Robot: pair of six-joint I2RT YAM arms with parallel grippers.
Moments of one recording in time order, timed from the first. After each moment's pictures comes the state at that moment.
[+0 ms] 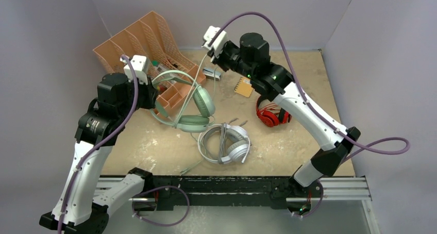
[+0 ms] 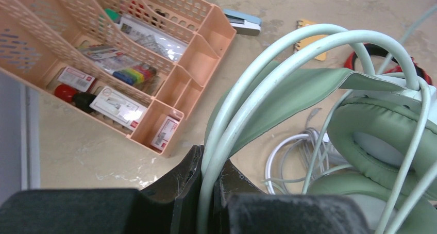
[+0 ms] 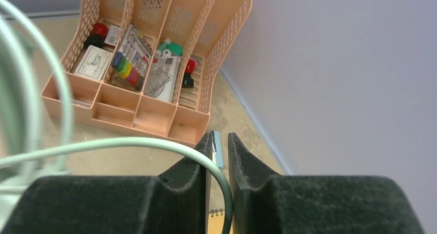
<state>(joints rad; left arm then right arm) -0.32 0.91 1.36 -0.86 -0.03 -0.14 0.80 1.58 1.83 -0.39 0.00 -0.50</state>
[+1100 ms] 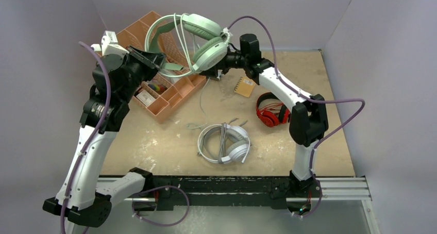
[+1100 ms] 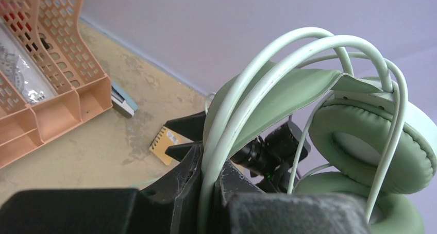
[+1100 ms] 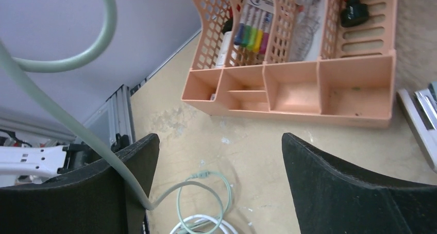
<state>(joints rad) -0.32 1.02 1.47 -0.53 -0.09 -0.94 0.49 1.94 1.71 -0.07 -0.78 0.35</state>
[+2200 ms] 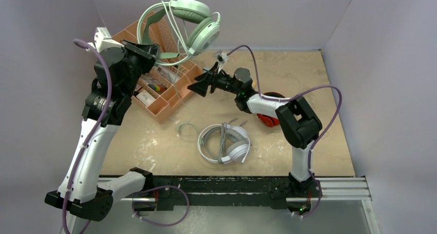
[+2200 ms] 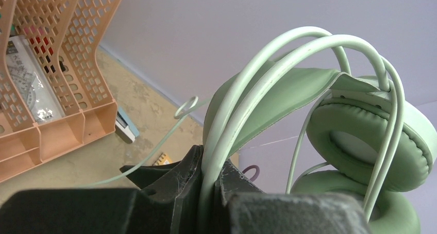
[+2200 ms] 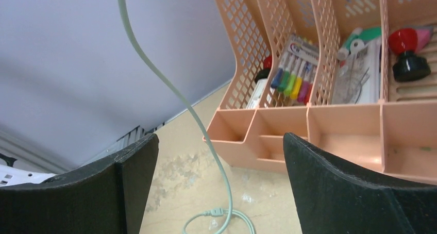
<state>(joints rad) -0.32 1.09 1.52 -0.50 -0.27 -1.02 0.62 1.95 1.22 0.87 -0.61 0.63</state>
